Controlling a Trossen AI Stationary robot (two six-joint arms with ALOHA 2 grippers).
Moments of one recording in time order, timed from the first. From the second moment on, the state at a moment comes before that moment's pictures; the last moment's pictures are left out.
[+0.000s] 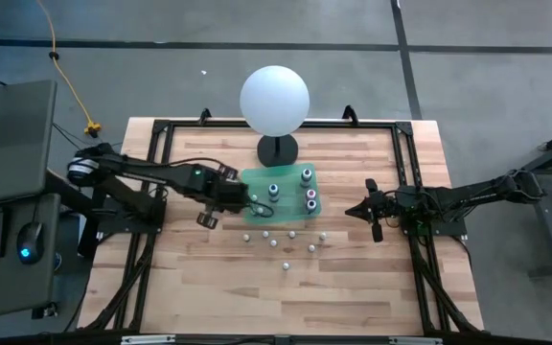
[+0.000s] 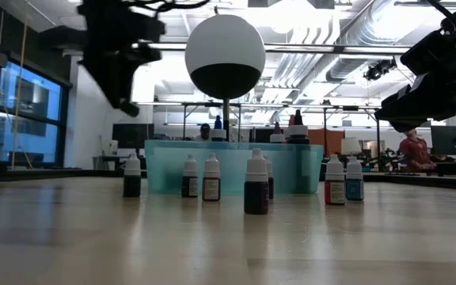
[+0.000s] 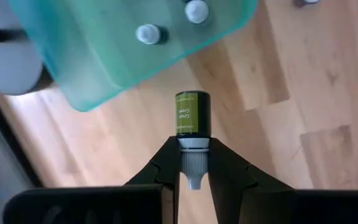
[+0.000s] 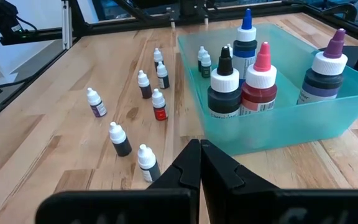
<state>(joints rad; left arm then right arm) -0.09 1.46 1.19 -1.12 -0.28 0.32 0.10 0.44 0.01 0.14 0.06 0.15</state>
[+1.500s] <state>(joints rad) -0.05 2.31 2.08 -1.57 -0.41 0.50 0.10 0.44 0.01 0.14 0.06 0.15</state>
